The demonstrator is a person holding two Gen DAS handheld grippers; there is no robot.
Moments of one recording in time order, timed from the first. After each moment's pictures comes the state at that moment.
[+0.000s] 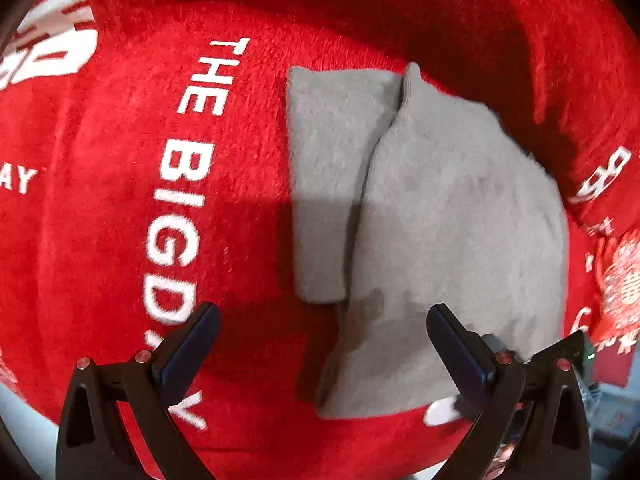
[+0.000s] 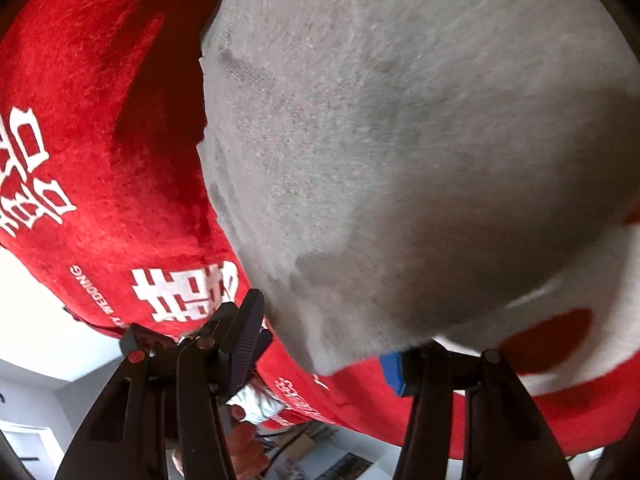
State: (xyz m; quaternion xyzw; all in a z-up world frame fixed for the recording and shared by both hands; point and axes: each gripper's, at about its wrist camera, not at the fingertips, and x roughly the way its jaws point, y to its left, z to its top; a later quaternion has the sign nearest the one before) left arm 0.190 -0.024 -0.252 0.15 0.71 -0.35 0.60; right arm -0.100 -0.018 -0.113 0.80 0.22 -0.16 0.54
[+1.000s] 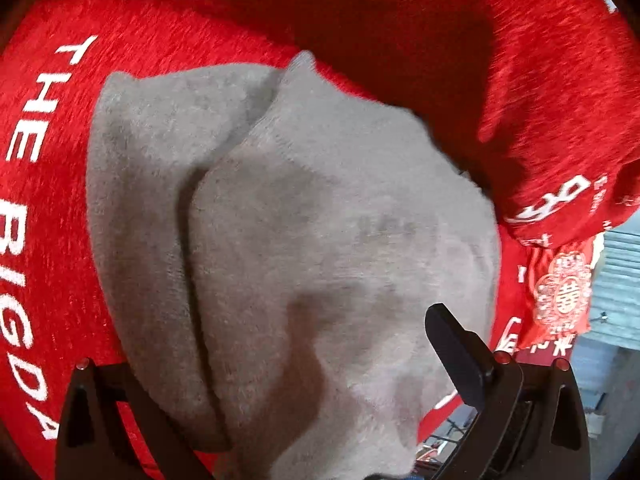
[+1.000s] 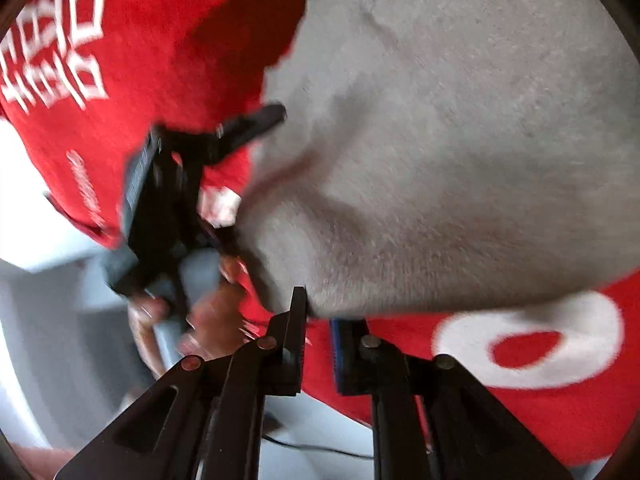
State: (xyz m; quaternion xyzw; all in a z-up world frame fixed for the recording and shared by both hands) left arm 0.154 -0.120 -0.262 0.07 0.74 -0.41 0.52; right arm -0.078 -0.024 -0.054 0.67 0.36 -0.08 0.65
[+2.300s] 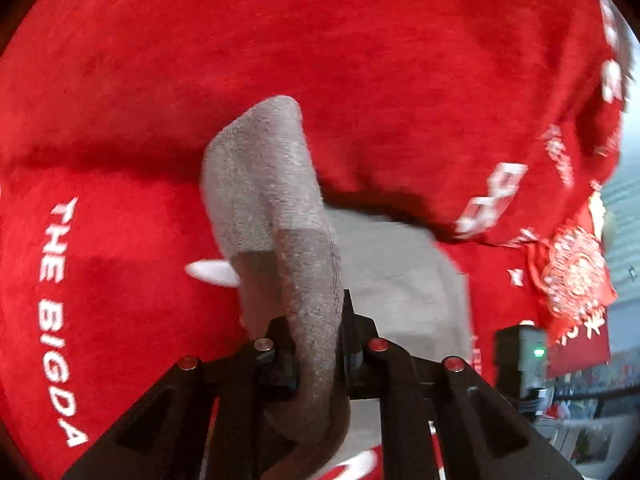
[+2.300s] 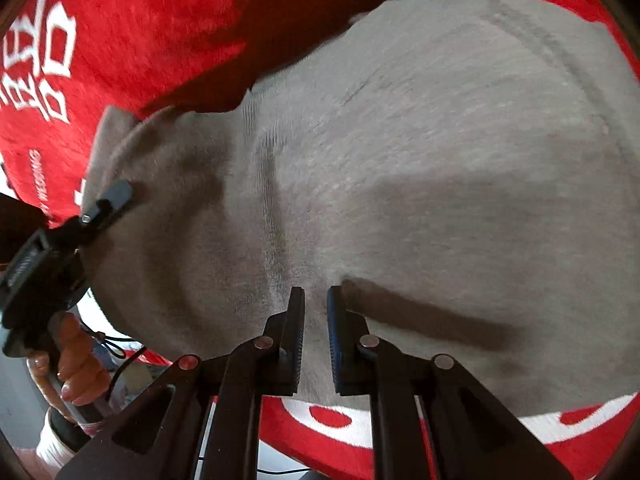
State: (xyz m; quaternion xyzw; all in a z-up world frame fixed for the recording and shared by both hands) left arm 0.108 -0.157 -0.138 0.11 0.61 -0.50 0.61; right arm -0.136 -0.130 -0.044 0.58 0.40 -0.14 0.69
